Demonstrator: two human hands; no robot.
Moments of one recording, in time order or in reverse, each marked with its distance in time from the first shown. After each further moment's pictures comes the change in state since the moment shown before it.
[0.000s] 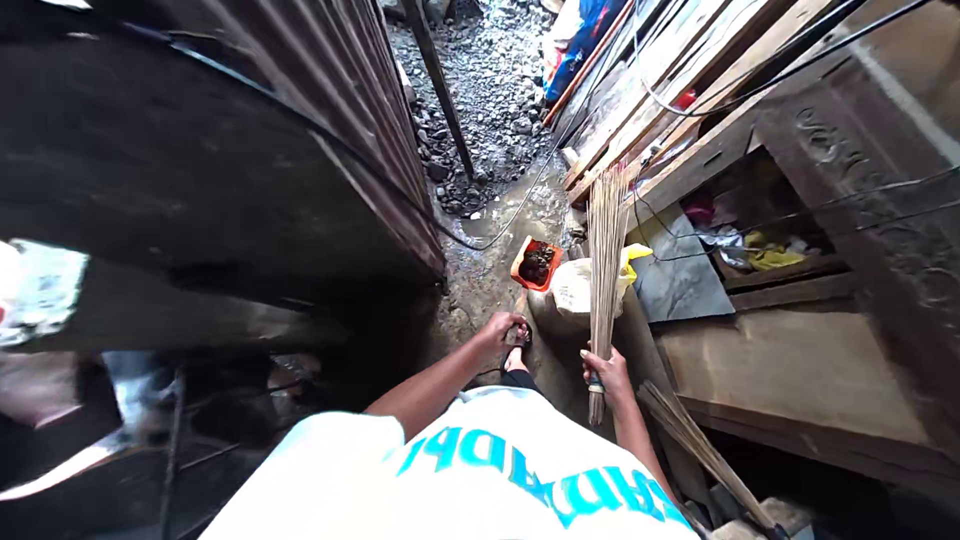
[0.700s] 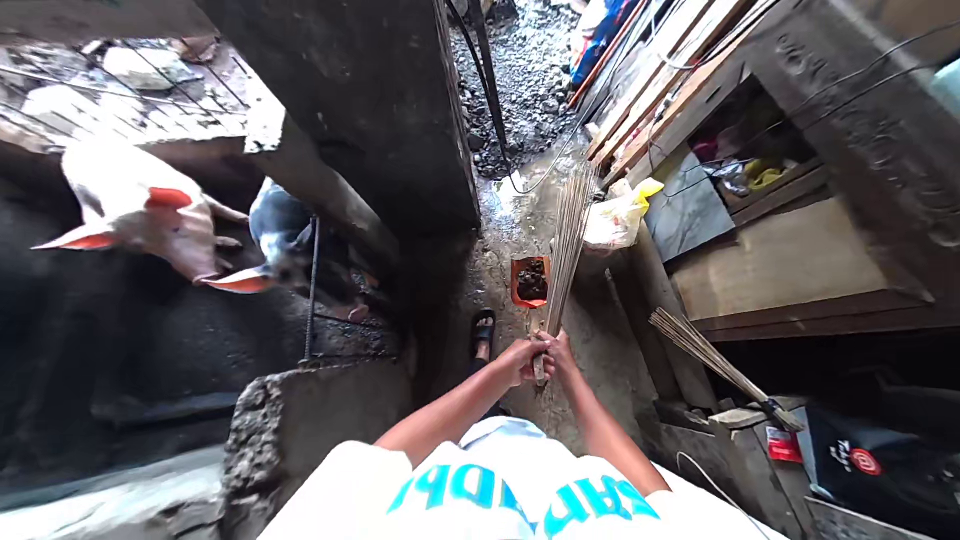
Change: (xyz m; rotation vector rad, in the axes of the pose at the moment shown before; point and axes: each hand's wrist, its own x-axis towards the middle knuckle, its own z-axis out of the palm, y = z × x) left_hand -0.253 -0.337 -0.066 0.069 -0.084 -0.062; right_hand -0.271 0.220 0.048 -0.001 -0.199 0.022
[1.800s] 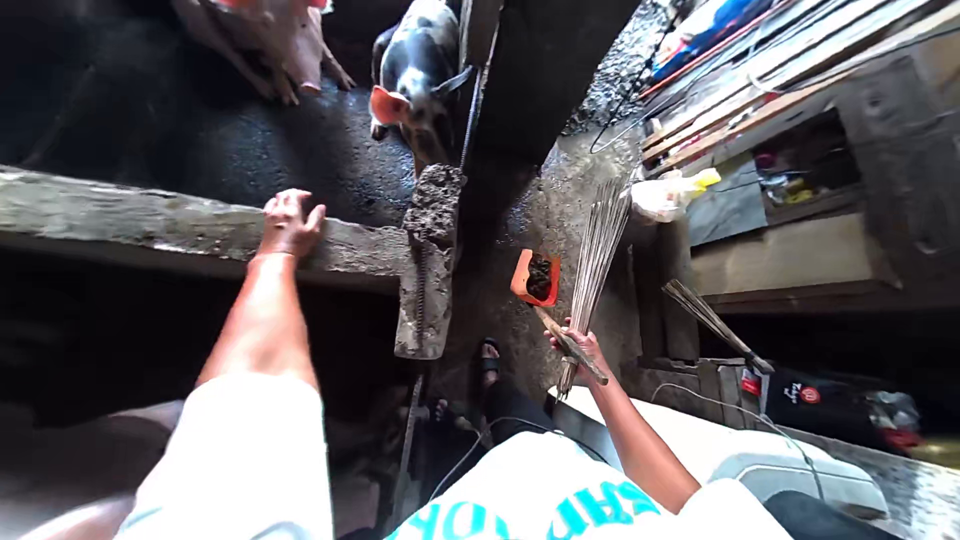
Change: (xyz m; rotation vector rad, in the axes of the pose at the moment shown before) left_hand -0.322 -0.260 -0.610 0.951 1.133 0.803; right_hand -0.324 0.239 0.095 0.063 -0.155 0.078
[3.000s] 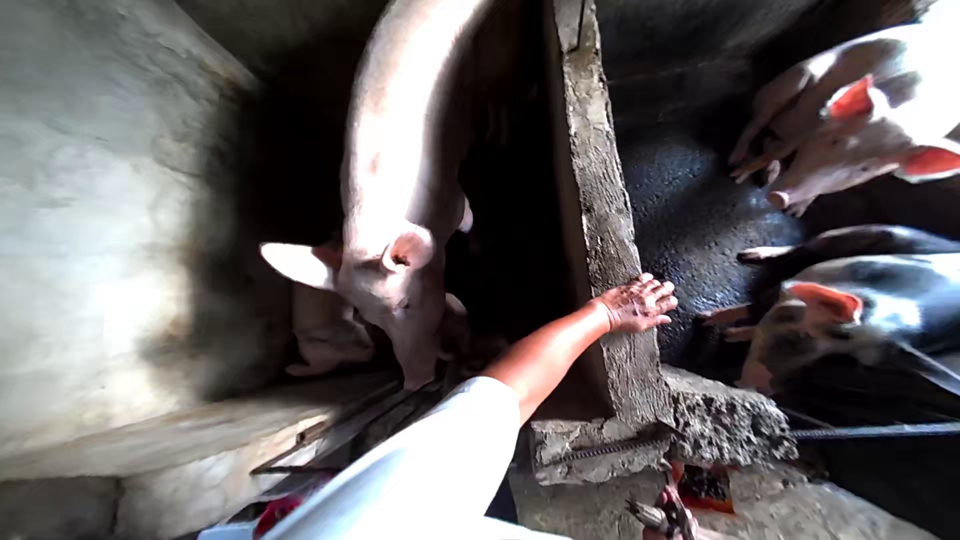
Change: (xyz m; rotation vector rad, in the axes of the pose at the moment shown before) left_hand -0.009 0.015 0.012 -0.007 0.028 -0.125; right_hand 0.177 0.001 0.165 -0.218 -0.162 -0.003
